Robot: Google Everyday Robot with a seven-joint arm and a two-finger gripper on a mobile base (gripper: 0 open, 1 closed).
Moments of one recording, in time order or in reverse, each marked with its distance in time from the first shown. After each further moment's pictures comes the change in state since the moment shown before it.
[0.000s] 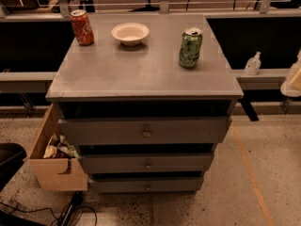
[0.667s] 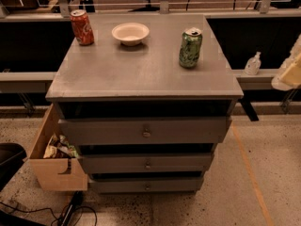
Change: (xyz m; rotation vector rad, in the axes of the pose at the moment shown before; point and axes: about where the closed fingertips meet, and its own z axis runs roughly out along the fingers) arm -0.001 -0.010 0.010 0.031 -0.065 0.042
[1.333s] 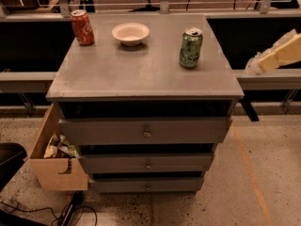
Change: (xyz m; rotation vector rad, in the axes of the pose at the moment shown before) arm 0.025 -0.056 0.087 0.051 -0.328 0.313
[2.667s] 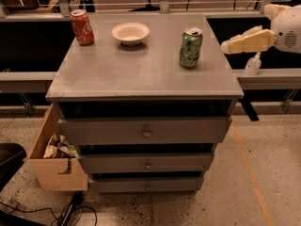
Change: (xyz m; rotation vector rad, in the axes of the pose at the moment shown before) arm -0.020 -0.033 0.088 -0.052 -0.367 0.233
